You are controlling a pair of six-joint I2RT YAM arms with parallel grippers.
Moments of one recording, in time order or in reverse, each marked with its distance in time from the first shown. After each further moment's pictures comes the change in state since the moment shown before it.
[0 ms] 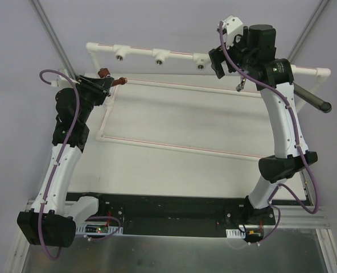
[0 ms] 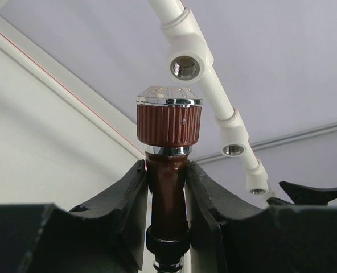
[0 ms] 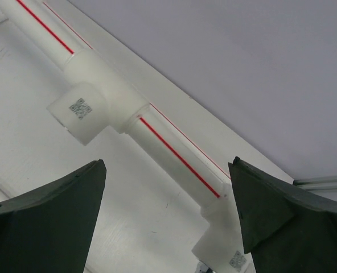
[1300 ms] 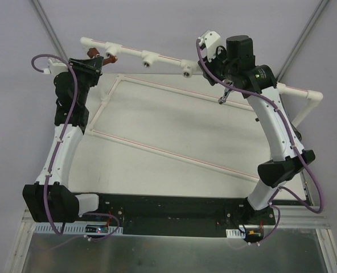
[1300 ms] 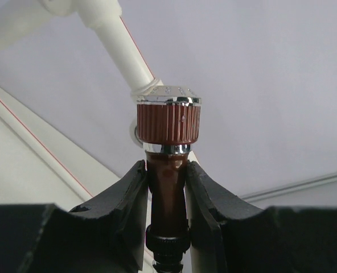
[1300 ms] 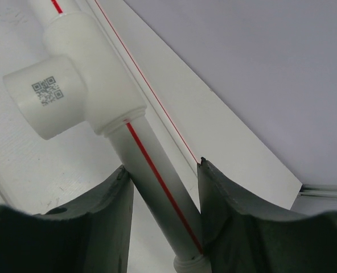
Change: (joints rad) left arm 0.048 0.217 0.146 0.165 -0.084 -0.029; right arm 0.119 -0.021 -0.114 0.013 0.078 -0.041
